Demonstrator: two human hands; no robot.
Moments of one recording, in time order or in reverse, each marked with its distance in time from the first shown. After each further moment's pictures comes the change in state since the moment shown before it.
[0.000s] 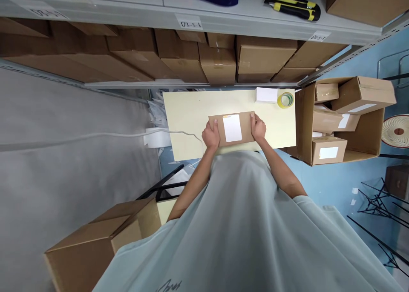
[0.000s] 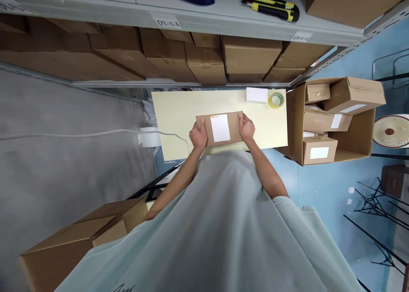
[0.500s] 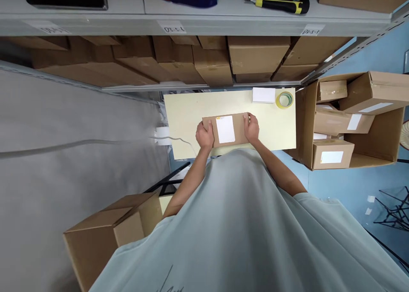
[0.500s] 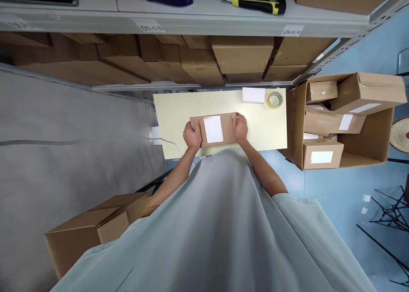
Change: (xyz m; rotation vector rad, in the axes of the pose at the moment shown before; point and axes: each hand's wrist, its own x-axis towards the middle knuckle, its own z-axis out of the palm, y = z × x) left_hand 0.001 0.007 0.006 0.087 0.111 0.022; right_hand 0.009 0.008 0.014 0.220 0.006 -0.065
